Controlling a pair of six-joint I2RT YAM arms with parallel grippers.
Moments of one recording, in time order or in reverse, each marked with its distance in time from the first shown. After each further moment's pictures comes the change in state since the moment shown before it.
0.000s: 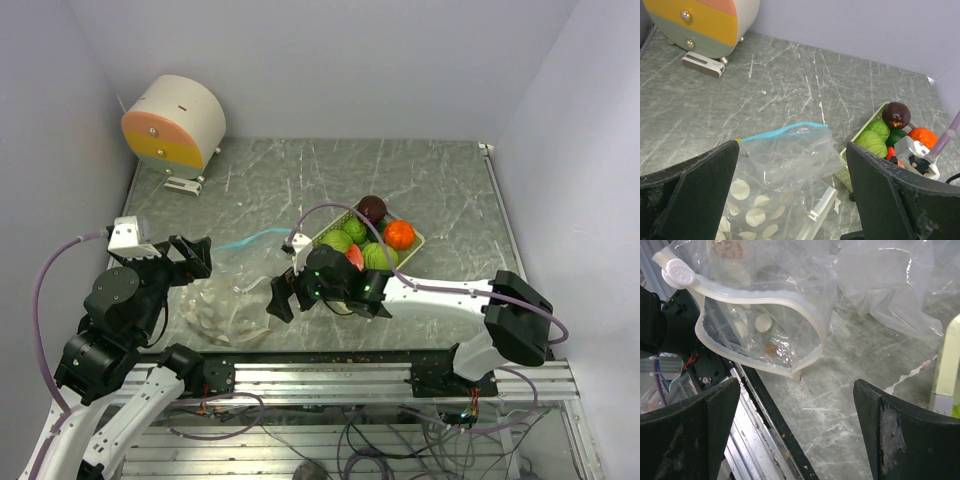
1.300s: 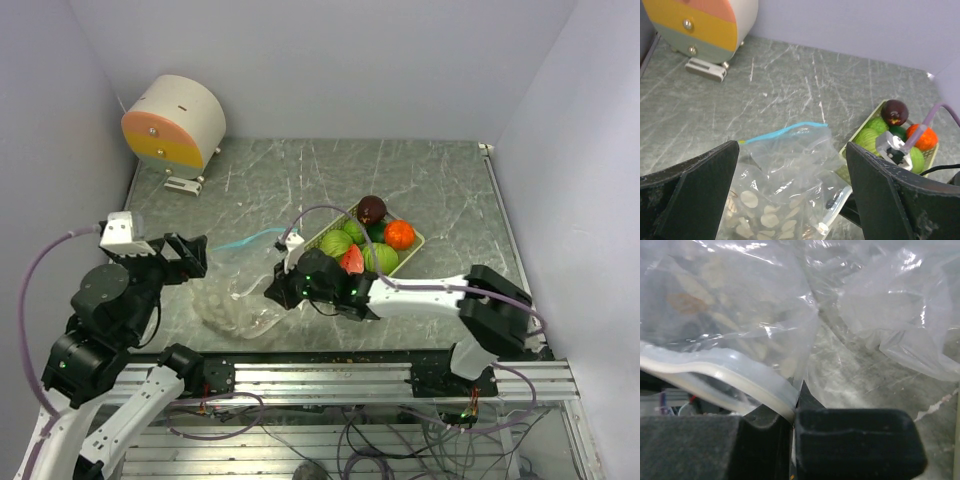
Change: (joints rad) left arm 0.000 0.034 0.069 -0.055 0.012 0.025; right arm 0.018 0.167 0.003 0.251 0.051 0.066
